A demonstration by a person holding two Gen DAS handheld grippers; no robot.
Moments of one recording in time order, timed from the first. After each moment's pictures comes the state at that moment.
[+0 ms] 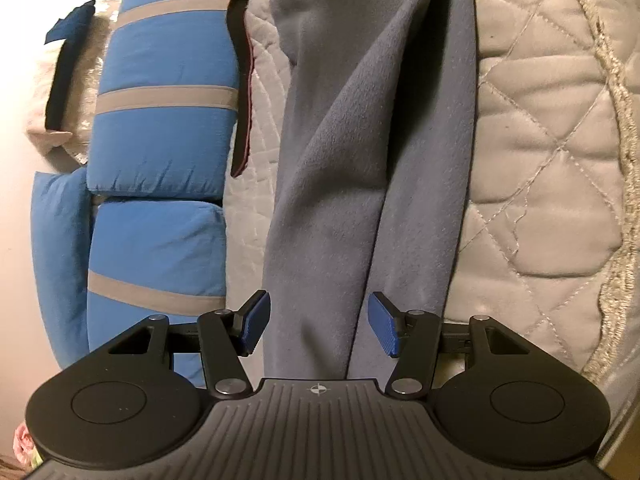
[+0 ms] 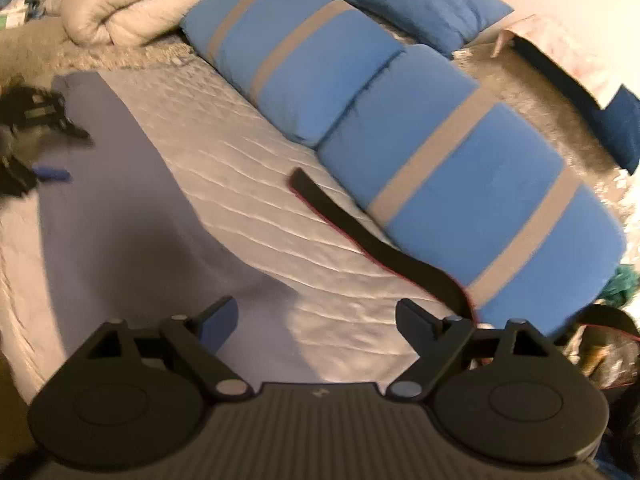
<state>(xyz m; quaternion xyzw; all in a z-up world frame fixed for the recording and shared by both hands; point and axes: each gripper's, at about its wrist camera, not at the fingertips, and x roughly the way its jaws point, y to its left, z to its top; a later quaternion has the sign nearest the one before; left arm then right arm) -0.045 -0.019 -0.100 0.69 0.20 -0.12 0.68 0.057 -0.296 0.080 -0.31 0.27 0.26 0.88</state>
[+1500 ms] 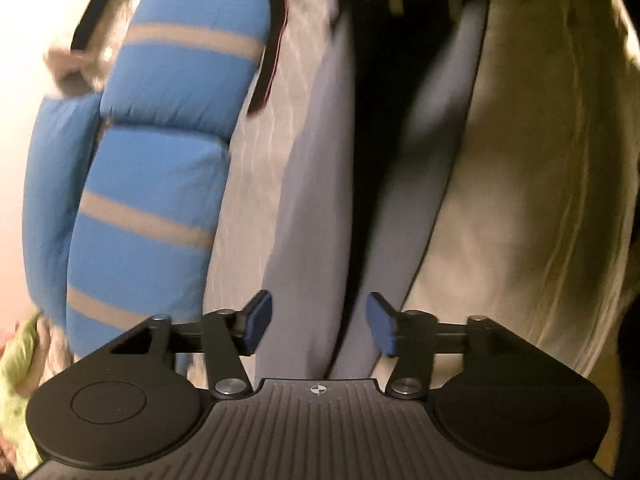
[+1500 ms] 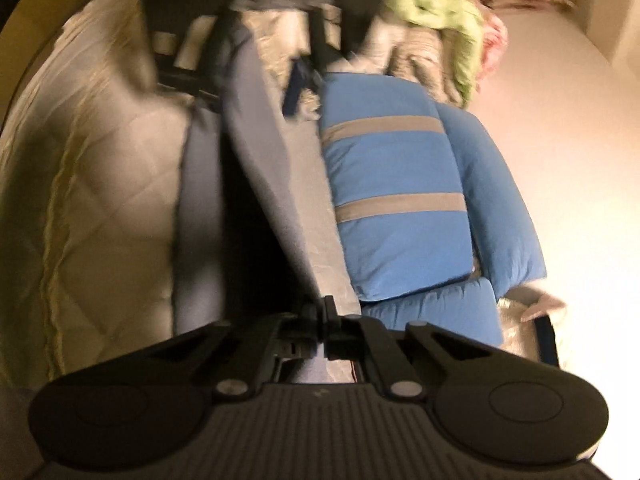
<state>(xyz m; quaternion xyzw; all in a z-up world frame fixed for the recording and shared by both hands) -0.069 0.071 -0.051 0.63 0.28 -0.11 0.72 -0.068 -0.077 -0.065 -0.57 0.00 0.21 0.79</state>
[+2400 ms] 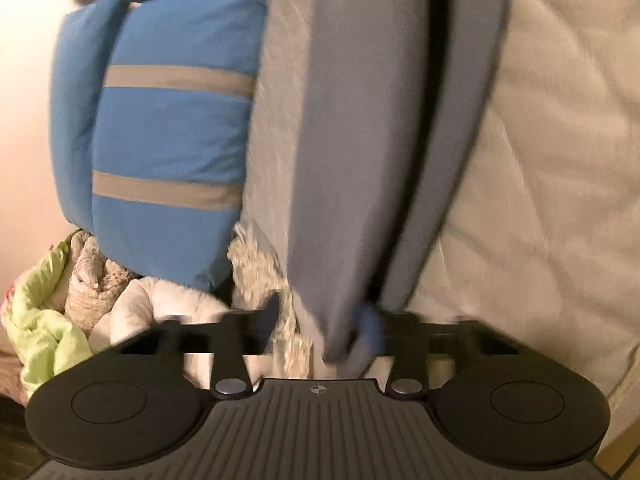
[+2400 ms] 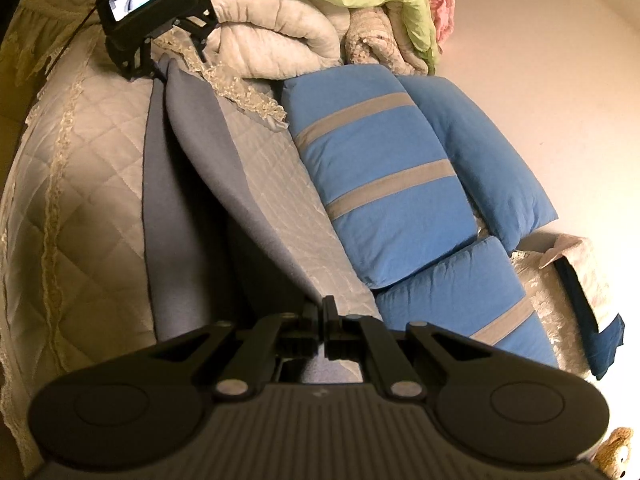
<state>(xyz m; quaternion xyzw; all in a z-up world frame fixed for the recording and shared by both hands) -0.016 0.205 -0.108 0.70 0.31 0.02 0.65 -0.062 -0.094 -0.021 -0.48 0.05 0.24 0.84</state>
